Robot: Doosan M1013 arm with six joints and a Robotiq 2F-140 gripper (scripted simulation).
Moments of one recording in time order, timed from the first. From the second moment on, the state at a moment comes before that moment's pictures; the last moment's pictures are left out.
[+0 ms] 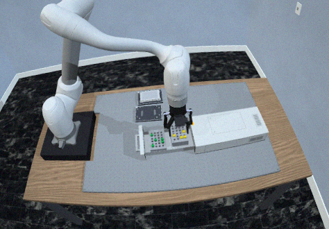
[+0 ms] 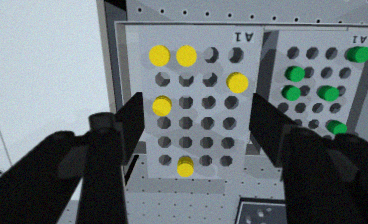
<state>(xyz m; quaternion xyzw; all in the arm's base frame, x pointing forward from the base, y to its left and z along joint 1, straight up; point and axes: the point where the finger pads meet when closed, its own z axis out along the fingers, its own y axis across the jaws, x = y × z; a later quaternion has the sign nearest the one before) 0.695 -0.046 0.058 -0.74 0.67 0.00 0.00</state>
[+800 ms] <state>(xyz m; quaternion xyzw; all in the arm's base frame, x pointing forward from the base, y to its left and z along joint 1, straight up) 0.695 -0.046 0.087 -0.74 0.67 0.00 0.00</state>
